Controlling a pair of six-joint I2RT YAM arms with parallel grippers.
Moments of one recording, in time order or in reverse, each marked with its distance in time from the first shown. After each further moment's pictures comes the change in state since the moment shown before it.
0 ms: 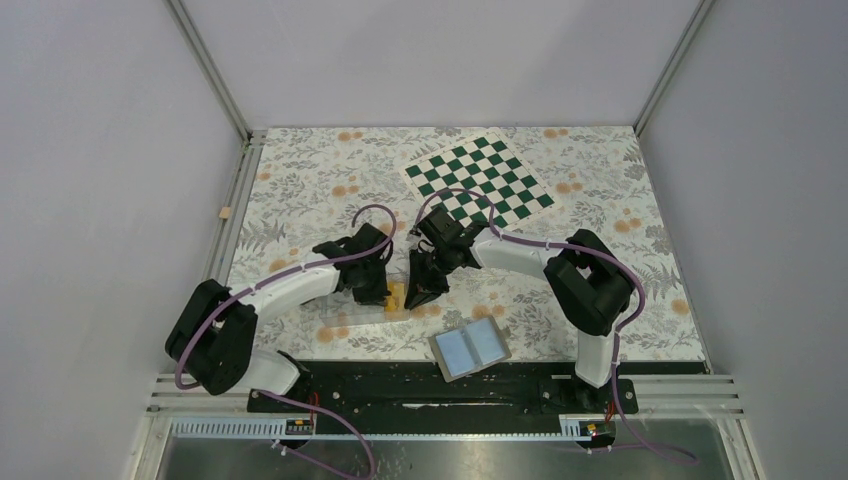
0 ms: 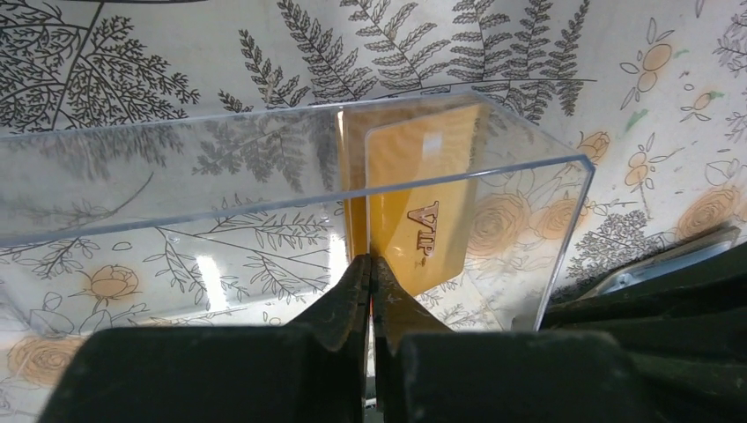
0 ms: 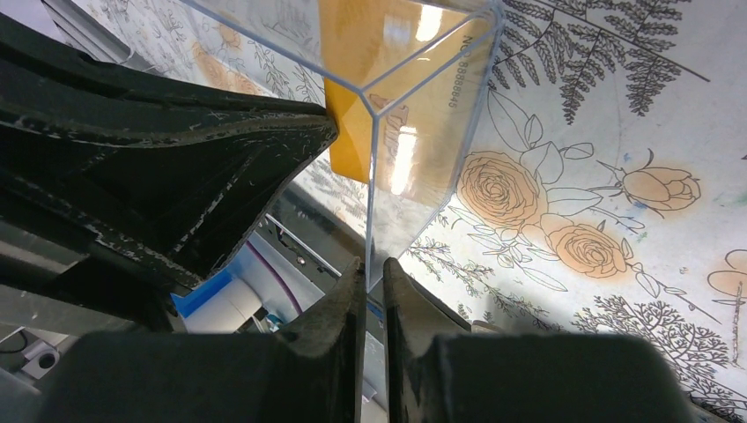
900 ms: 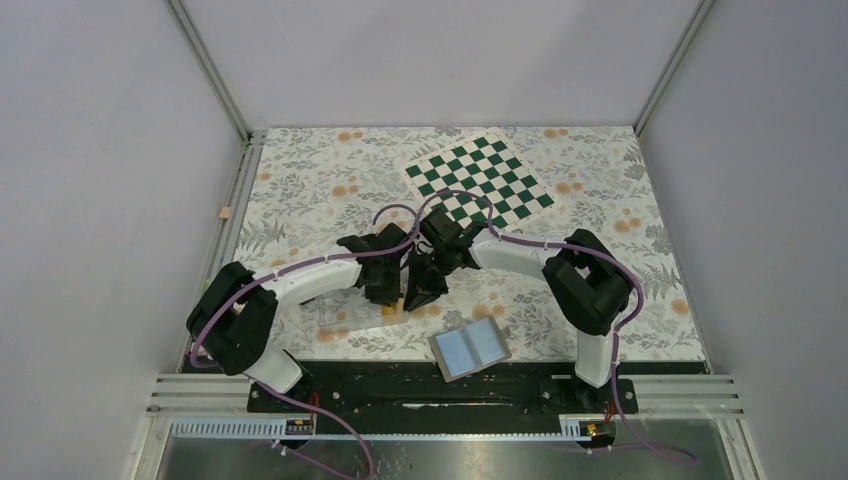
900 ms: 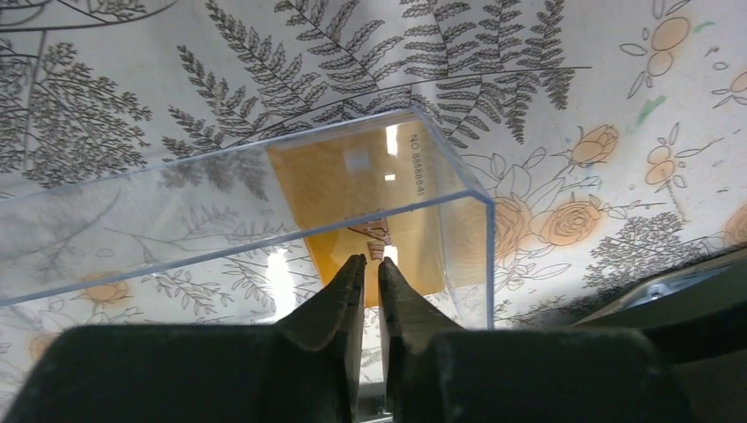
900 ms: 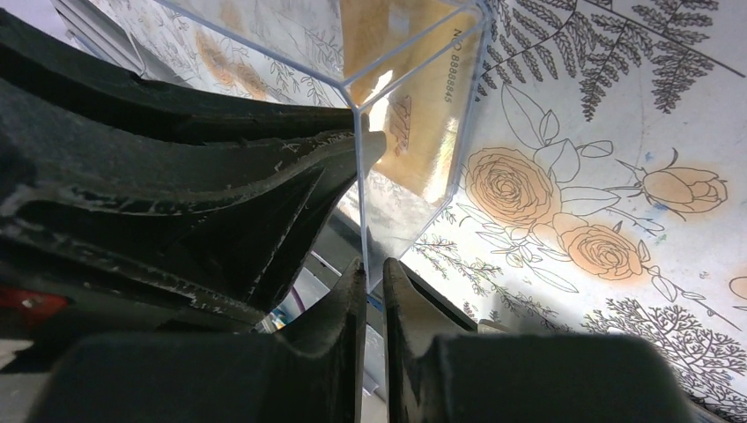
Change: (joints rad) left arm -0.109 0.133 0.124 -0.080 -0.095 0.029; right arm 0.003 0.006 0.000 0.003 -0.021 0.000
